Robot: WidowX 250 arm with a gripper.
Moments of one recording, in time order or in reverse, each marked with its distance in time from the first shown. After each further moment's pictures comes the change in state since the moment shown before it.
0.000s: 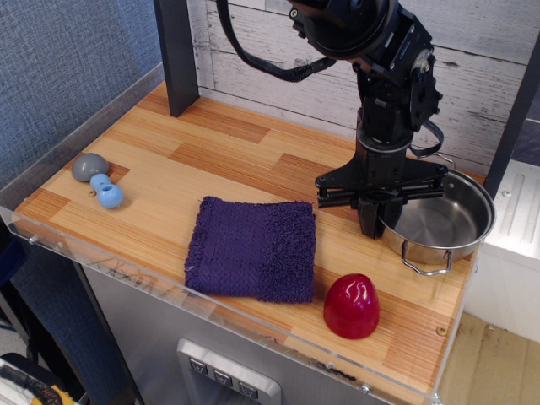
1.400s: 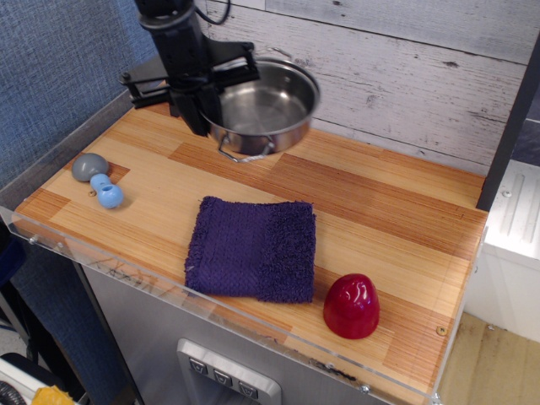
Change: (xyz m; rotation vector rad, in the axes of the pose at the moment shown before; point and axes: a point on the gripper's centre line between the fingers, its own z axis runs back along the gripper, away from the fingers) arm 0.066 0.147 0.089 -0.084 -0.118 0.148
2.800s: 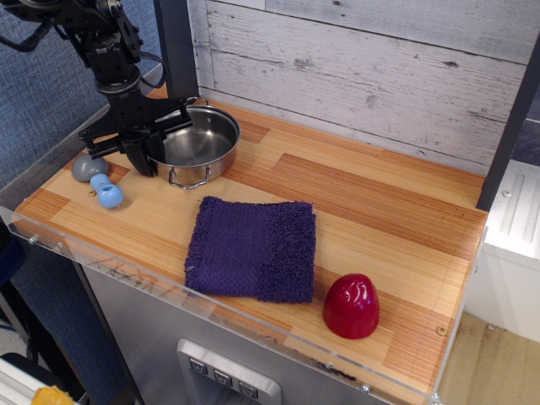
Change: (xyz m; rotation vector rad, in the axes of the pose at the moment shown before) arm 0.031 0.073 -0.078 0.117 0.030 0.215
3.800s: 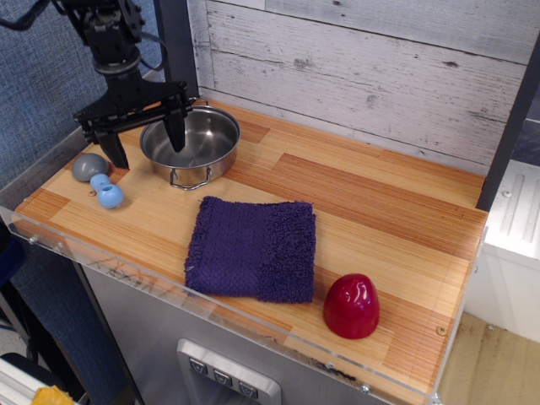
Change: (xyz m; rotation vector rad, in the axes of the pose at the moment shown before) arm 0.000 -0.005 0.025 0.015 -0.026 -0.009
